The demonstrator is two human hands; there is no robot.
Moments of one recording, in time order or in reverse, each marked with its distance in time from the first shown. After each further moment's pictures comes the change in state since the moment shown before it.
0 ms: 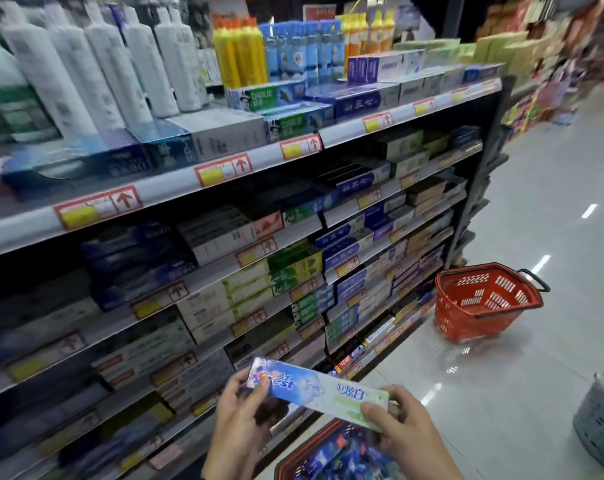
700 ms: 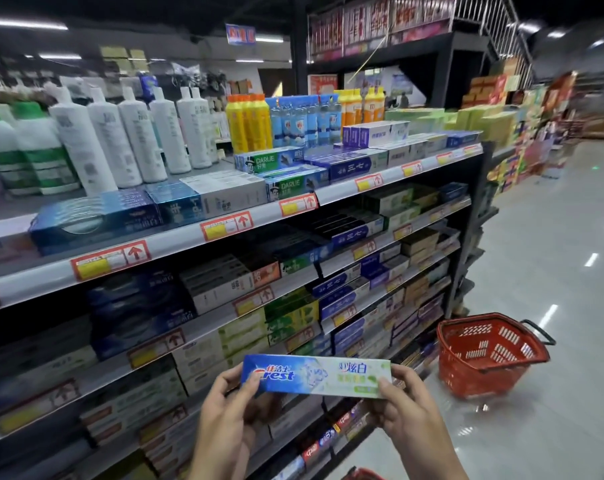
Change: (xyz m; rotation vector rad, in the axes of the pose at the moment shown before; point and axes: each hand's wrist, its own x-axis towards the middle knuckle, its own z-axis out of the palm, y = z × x) left_hand -0.011 0.071 0.053 -0.169 -0.069 0.217; right_hand 0.020 -0.095 -0.010 0.421 0.018 -0.225
